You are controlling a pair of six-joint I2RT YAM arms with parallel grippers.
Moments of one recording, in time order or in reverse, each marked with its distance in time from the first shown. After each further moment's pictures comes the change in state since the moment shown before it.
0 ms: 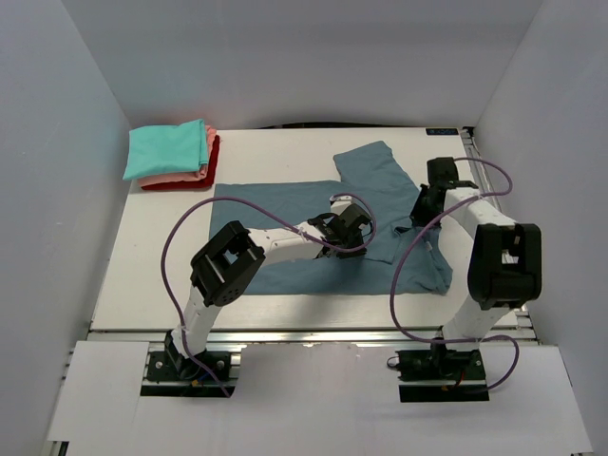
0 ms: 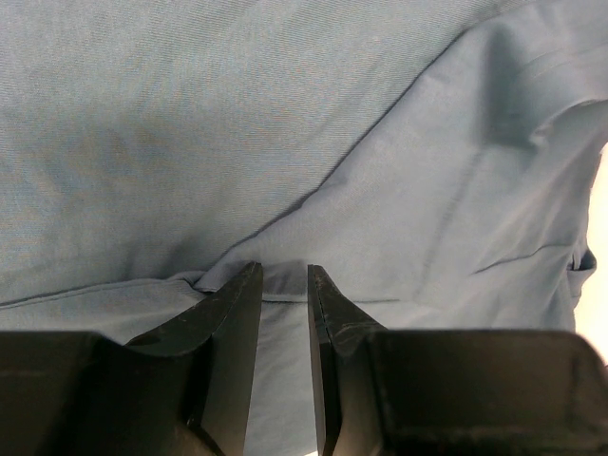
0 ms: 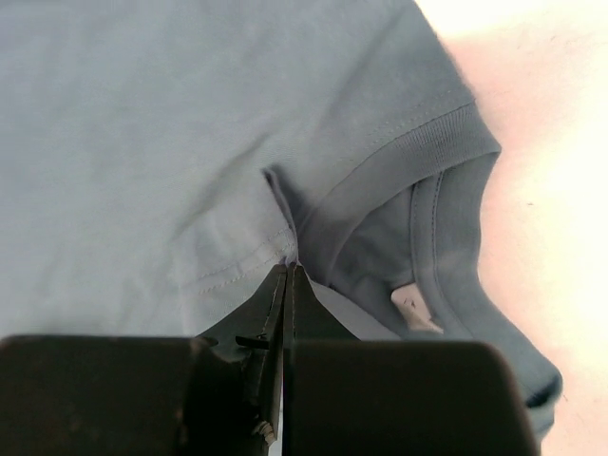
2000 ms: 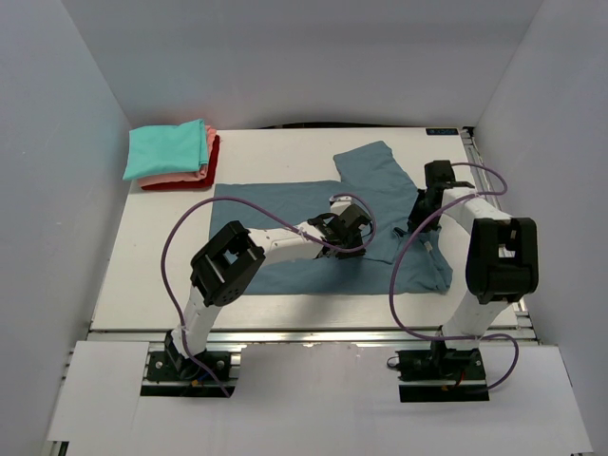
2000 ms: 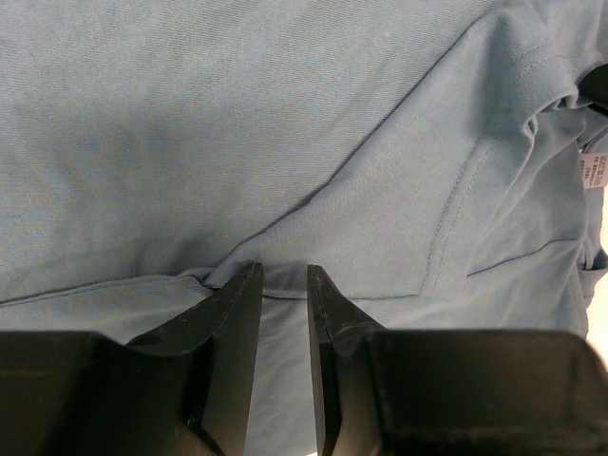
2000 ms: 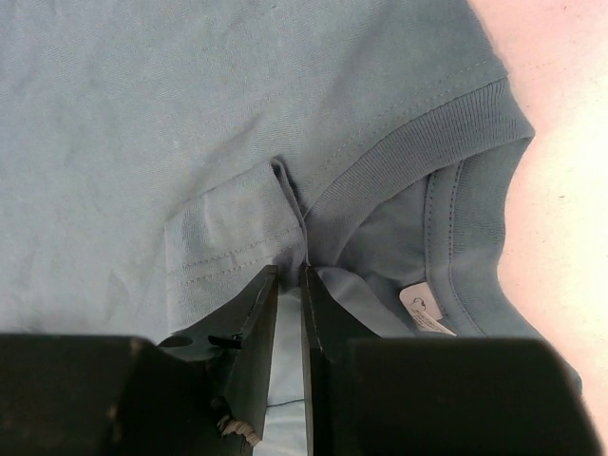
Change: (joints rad) left arm 0.000 0.000 0.000 -0.014 -0.004 0.008; right arm 0.000 0.032 0.000 -0.021 -0.036 0.000
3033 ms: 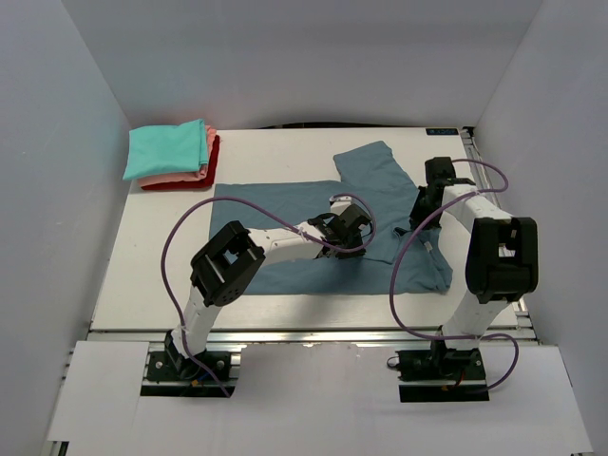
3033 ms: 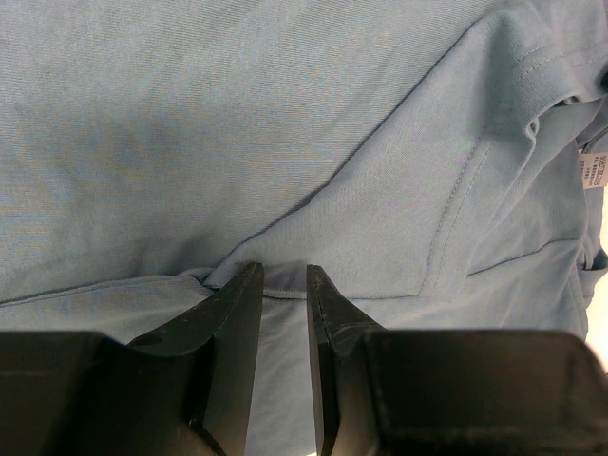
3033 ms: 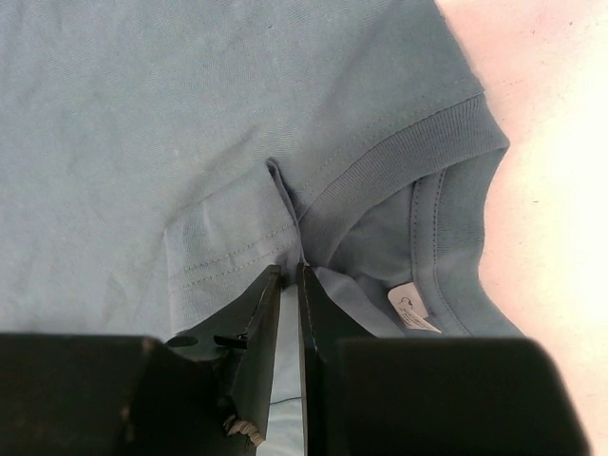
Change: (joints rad) left arm 0.000 0.000 0.000 0.000 0.000 0.000; right arm 0.000 0.006 0.035 -0.030 0.026 -0.019
